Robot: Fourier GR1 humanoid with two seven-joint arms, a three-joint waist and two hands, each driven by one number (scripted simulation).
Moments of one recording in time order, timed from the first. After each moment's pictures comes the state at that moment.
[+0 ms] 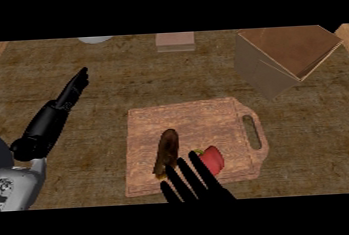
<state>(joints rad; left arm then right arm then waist) -0.23 0.45 -0.19 -1.51 0.07 -0.03 -0.09 -0.46 -0.36 1.02 -2.14 1.00 0.75 0.65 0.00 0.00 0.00</state>
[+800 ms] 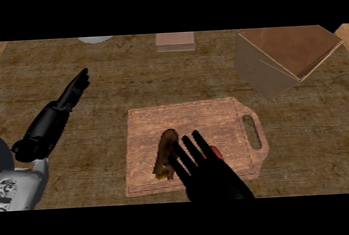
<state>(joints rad) -0.22 0.38 -0.12 -1.52 0.00 -0.09 -0.09 -0.41 -0.35 0.94 -1.93 1.20 0.65 0.43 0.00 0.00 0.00</state>
